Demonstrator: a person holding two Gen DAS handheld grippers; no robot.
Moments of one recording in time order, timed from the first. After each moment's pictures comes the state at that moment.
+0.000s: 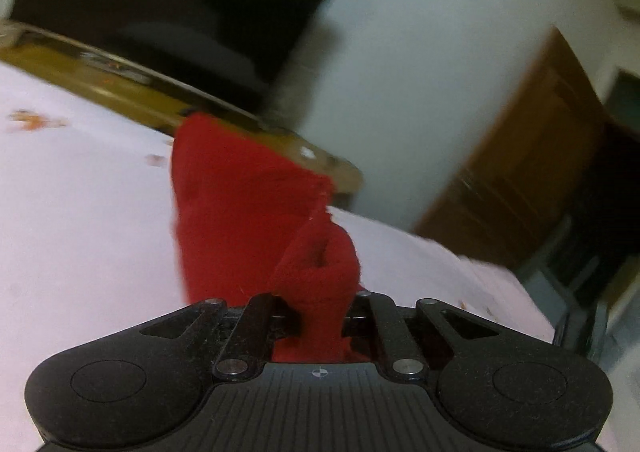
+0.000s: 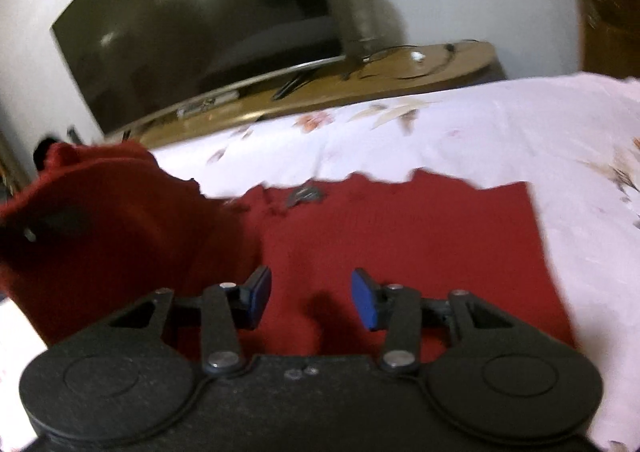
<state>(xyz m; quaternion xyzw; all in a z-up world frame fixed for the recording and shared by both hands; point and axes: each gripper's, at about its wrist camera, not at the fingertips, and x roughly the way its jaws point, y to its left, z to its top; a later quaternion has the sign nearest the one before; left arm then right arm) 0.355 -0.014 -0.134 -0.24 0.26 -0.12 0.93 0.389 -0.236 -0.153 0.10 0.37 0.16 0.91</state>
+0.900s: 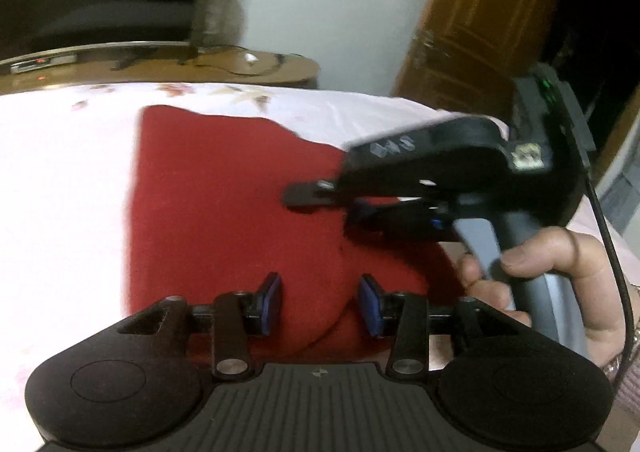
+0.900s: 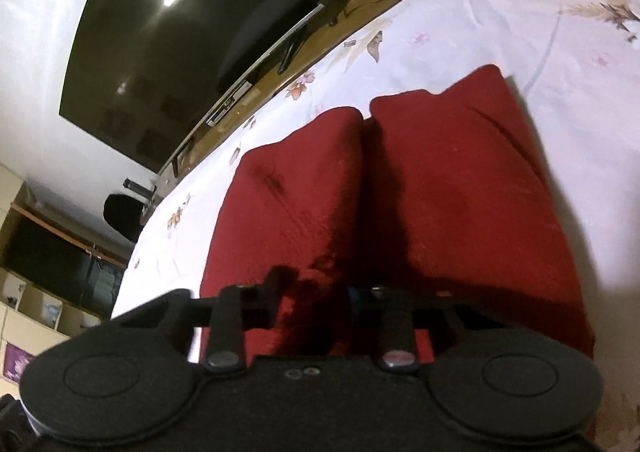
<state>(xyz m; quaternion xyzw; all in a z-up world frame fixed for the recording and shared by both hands) 0.310 -0.091 -0.148 -0.08 0.36 -0.17 0.92 0.413 -0.306 -0.184 0.29 0.44 0.23 0.82</state>
